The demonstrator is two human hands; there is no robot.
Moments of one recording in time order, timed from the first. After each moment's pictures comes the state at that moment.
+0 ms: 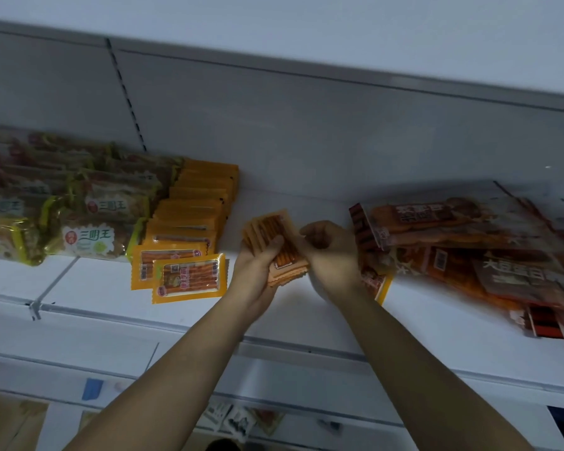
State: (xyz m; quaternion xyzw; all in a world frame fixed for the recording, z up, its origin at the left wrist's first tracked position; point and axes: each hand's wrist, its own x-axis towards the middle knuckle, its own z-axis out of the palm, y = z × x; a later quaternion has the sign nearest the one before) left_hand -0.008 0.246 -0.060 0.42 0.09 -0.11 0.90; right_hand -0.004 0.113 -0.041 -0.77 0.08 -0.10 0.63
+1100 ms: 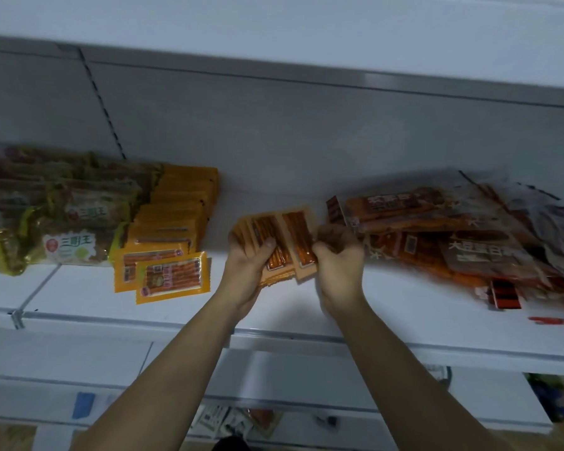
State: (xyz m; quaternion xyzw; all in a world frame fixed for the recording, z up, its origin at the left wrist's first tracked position) left_hand -0.022 0.238 -0.058 0.54 0.03 -0.09 0.84; right_hand -0.045 0.095 -0.035 -0.61 0.16 -0.18 0.75
